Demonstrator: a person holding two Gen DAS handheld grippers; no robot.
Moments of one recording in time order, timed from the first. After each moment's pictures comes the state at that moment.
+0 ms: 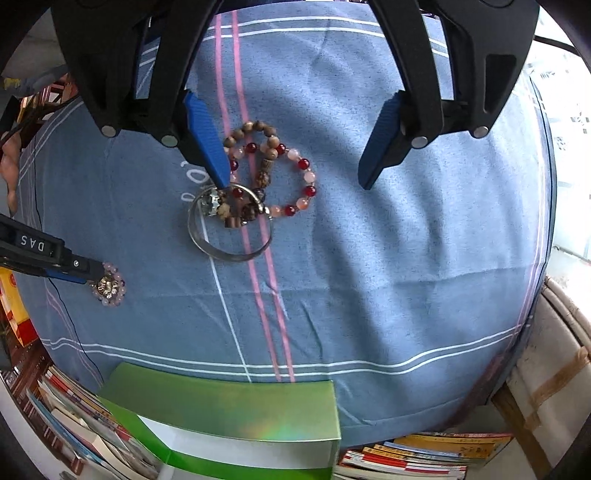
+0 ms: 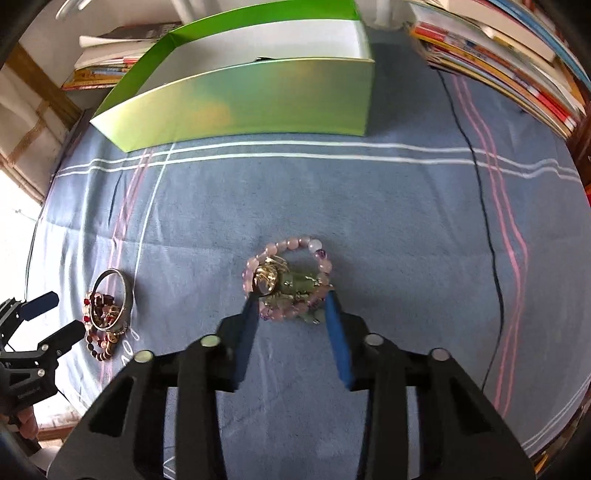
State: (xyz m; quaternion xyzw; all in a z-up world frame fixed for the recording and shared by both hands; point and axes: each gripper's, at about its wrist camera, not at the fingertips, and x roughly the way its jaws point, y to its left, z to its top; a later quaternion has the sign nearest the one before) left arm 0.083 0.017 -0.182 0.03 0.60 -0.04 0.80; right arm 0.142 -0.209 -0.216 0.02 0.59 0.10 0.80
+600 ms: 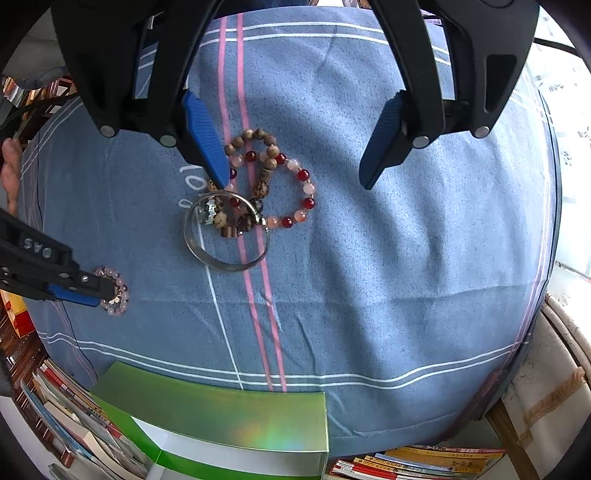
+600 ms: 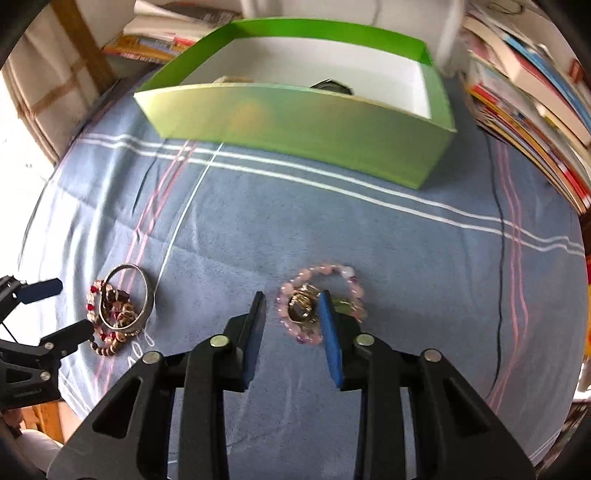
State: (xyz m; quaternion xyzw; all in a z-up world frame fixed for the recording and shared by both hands) left arm 0.081 0.021 -0.184 0.02 0.61 -0.04 0.79; right arm 0.155 -0.166 -0.208 -0.06 0.56 0.15 0.81
